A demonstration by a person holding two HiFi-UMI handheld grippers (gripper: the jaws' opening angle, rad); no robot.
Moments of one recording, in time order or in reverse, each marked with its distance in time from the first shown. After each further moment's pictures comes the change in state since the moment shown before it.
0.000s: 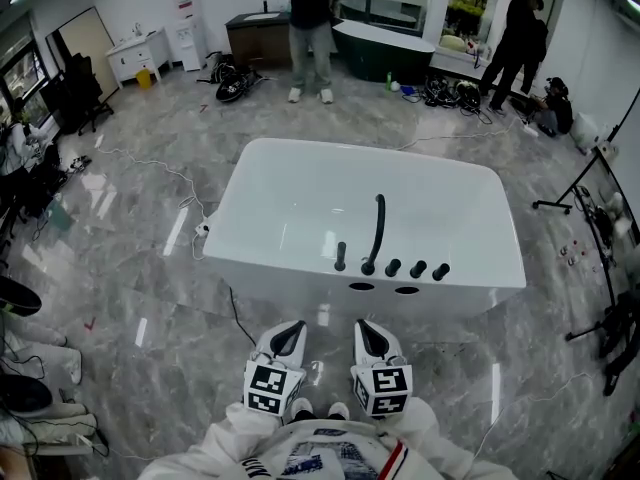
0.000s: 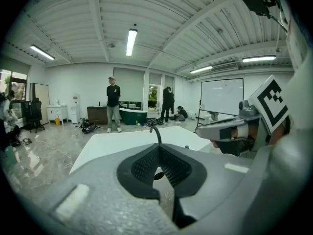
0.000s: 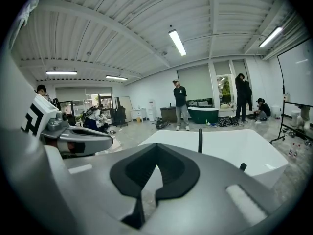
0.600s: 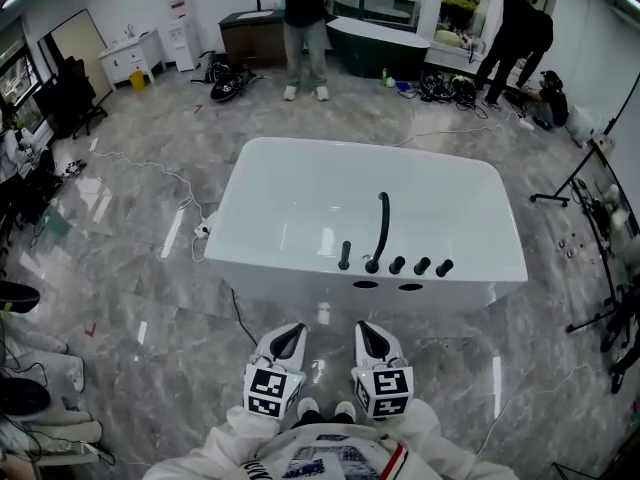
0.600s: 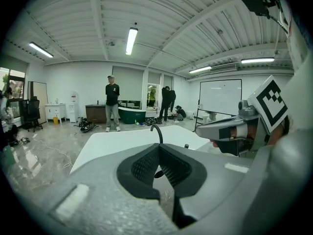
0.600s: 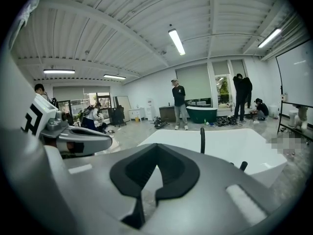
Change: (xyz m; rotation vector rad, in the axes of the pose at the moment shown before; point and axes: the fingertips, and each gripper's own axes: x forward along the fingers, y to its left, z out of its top) left arm -0.012 0.016 -0.006 -0.019 0.012 -0.035; right arm 0.006 0.021 -0.002 0.003 0.007 -0.024
